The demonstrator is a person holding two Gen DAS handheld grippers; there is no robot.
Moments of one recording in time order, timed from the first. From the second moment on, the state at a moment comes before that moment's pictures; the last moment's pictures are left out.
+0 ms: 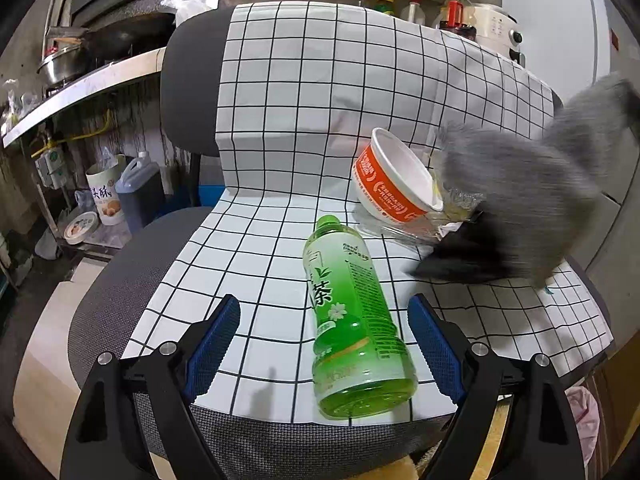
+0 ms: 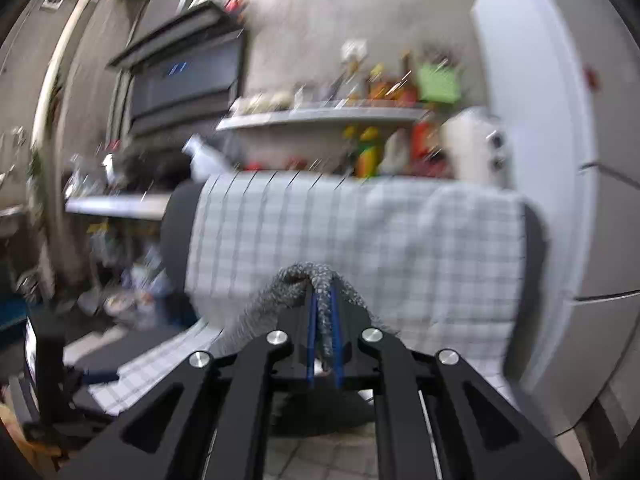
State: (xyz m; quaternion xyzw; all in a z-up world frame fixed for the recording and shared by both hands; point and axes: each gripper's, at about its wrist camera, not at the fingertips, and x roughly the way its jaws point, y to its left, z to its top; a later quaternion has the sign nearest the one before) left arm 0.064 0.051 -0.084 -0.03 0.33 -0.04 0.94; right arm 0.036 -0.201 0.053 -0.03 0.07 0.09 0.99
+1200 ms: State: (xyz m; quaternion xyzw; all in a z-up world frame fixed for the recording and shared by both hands) left arm 0.057 -0.054 -0.089 0.03 0.33 -0.13 0.93; right arm 0.018 -0.304 -0.100 0.01 0.32 0.03 0.95
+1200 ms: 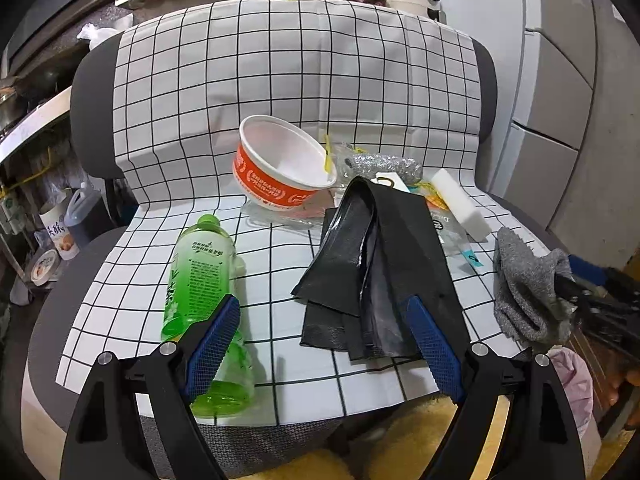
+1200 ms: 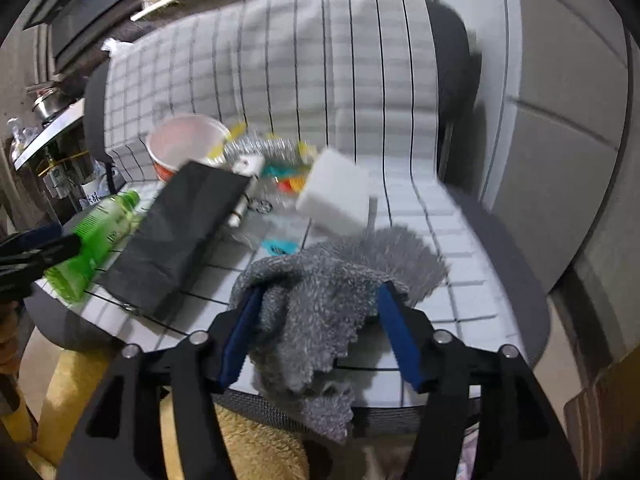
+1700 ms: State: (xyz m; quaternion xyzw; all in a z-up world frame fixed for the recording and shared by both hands) left arm 0.061 -0.068 -0.089 0.03 0.33 -0.14 0.93; right arm 0.019 -0.317 -0.085 0.04 0.28 0.04 0.96
